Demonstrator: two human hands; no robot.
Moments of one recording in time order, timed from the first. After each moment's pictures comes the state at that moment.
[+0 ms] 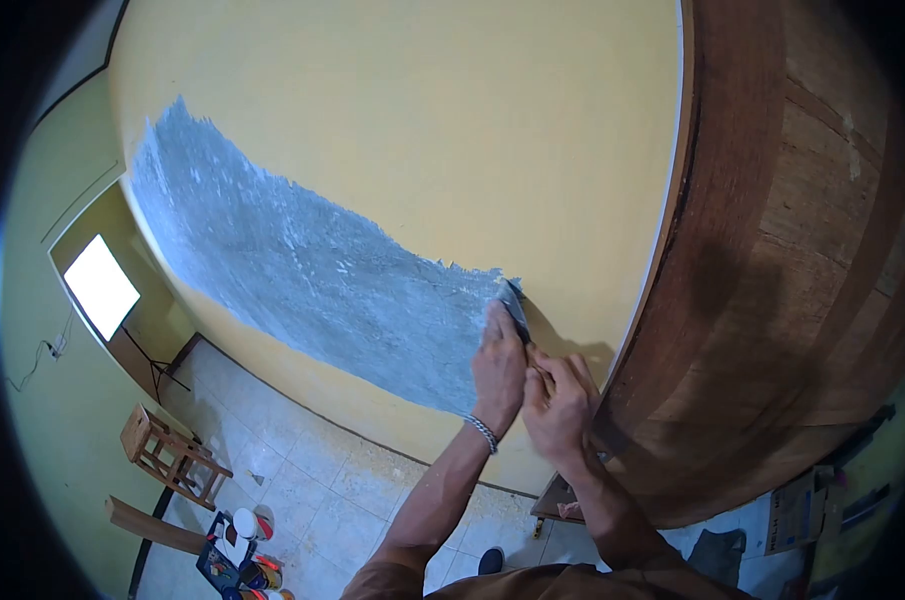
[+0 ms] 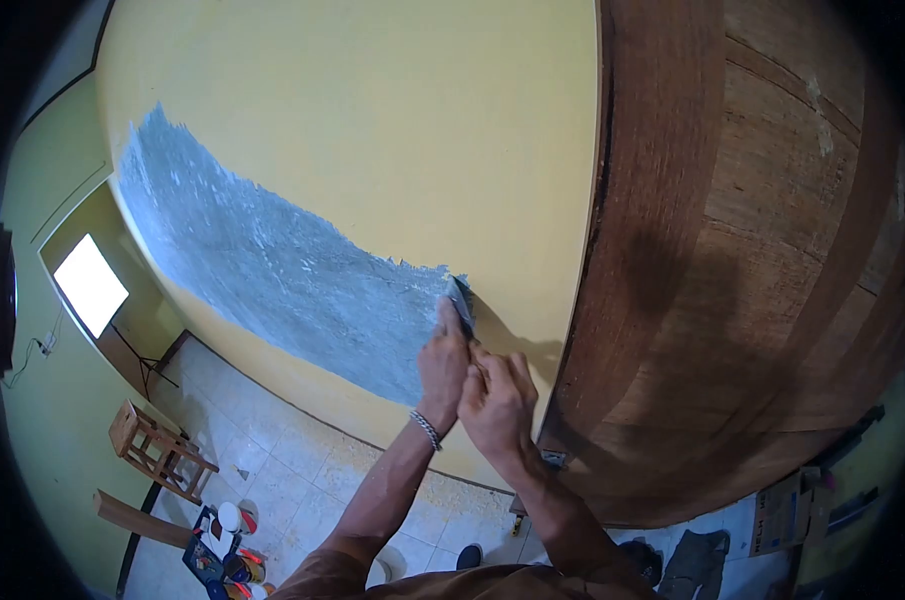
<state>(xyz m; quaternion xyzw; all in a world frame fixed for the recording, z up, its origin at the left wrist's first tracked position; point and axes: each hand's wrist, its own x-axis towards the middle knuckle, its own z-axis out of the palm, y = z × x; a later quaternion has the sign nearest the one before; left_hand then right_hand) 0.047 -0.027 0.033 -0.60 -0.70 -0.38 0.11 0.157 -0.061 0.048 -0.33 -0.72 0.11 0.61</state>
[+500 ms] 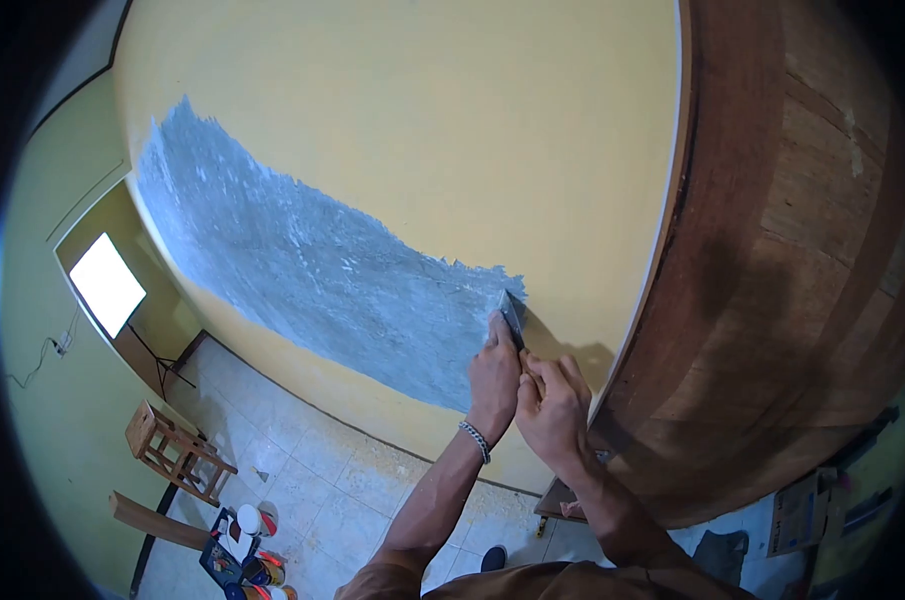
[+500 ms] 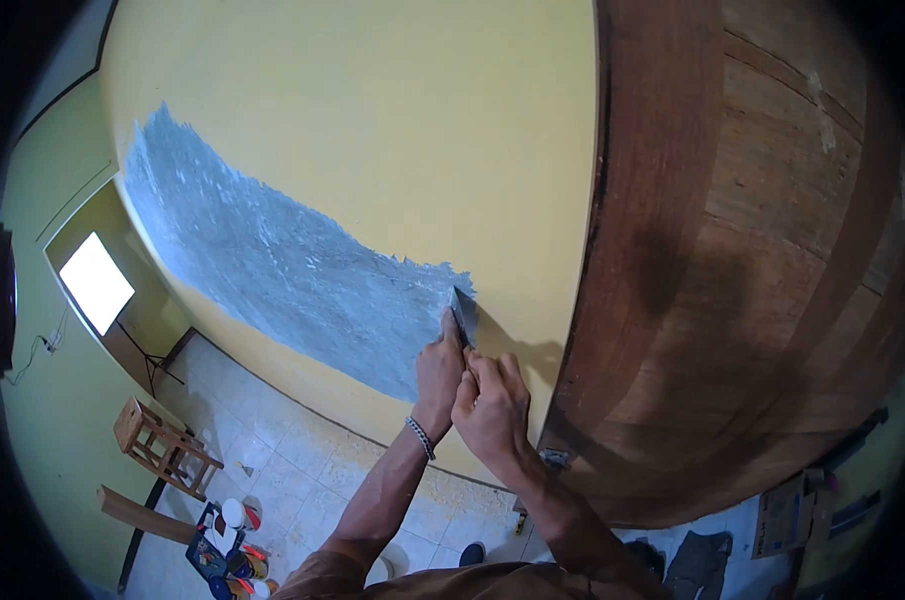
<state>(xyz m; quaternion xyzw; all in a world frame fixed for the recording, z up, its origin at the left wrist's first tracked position) 0.025 -0.022 0.008 -0.60 -0.70 -0.36 0.10 0.149 -0.064 0.048 -0.33 -0.74 0.14 0.57</state>
